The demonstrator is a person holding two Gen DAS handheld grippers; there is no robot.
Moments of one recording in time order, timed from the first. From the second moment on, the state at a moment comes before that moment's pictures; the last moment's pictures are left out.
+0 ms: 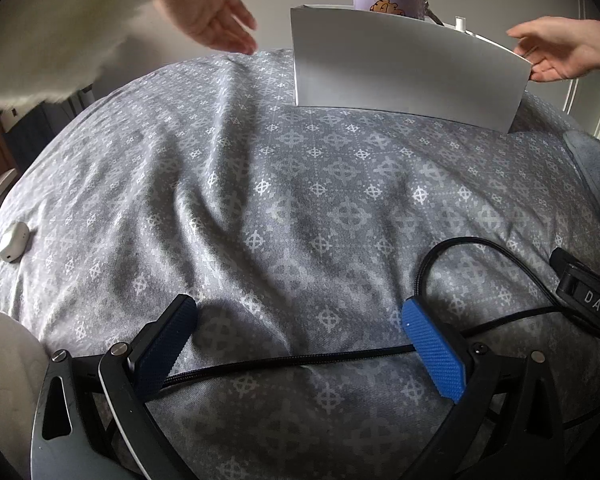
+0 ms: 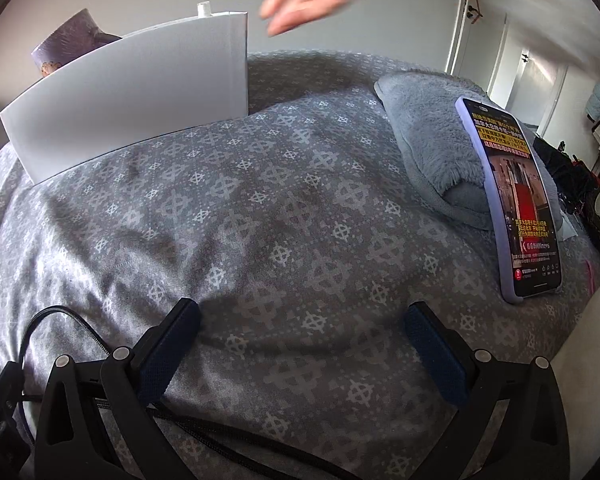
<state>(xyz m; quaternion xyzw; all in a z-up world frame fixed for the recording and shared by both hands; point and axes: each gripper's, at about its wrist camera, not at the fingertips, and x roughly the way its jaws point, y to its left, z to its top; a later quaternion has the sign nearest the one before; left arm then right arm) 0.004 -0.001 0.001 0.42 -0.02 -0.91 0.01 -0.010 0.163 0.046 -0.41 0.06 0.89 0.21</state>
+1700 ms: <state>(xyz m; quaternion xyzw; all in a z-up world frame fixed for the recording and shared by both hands) -0.023 -0.010 -0.004 0.42 -0.03 -0.91 0.01 -0.004 0.180 0.039 -0.42 0.05 0.88 0.21</state>
